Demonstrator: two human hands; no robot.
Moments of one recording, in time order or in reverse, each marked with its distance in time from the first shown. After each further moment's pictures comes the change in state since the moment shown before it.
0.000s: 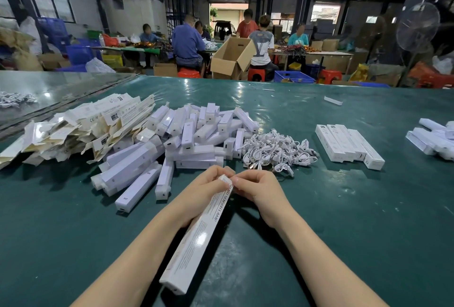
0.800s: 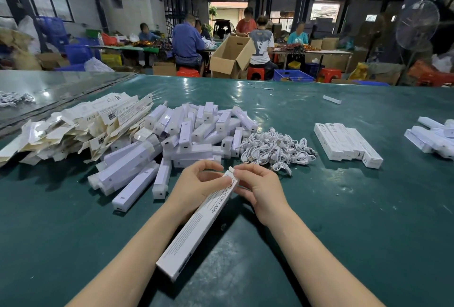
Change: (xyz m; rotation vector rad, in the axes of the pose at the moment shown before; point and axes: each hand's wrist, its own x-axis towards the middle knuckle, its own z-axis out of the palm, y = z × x) left_hand 0.004 -0.002 -0.003 -0.037 0.246 0.012; right_hand 0.002 -0.005 0.004 0.225 0.189 0.099
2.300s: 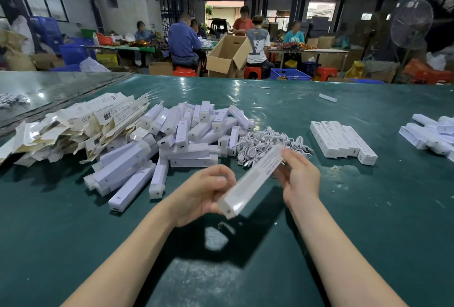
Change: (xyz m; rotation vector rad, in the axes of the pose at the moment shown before) left_hand -0.008 0.006 -0.001 -0.332 -0.578 -0.083; right_hand 0.011 -0.027 -0.039 0.331 0.424 -0.174
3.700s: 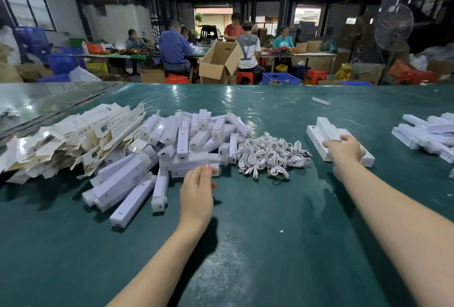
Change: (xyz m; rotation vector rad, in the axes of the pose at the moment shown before) left_hand 0.024 -0.022 0.004 0.442 0.912 0.315; right_hand 0.104 -0.062 -0.038 -0.853 0.440 -0.180
